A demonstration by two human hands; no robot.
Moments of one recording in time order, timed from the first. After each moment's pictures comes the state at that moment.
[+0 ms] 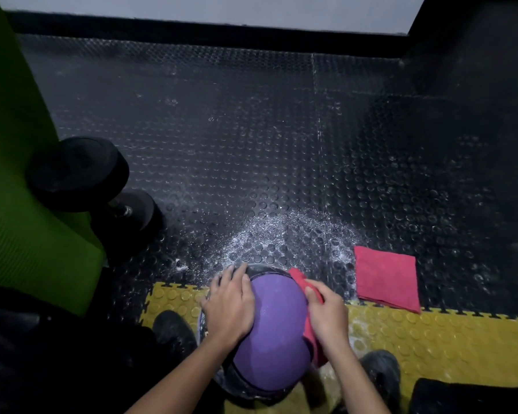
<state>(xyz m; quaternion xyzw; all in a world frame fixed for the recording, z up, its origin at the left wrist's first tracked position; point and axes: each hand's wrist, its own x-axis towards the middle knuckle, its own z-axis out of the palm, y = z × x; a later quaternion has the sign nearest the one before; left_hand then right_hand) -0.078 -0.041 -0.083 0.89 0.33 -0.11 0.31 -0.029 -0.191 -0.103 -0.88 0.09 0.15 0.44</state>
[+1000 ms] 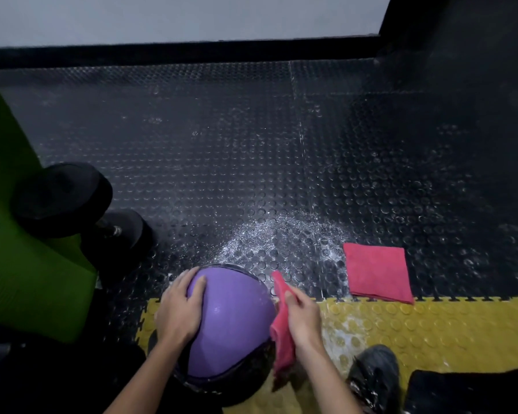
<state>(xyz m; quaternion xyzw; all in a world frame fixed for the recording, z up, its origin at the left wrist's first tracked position) -0.094 0.014 -0.080 0.86 0.37 -0.01 0.35 -0.041 -0.171 -0.109 -0.78 0.18 0.21 0.56</state>
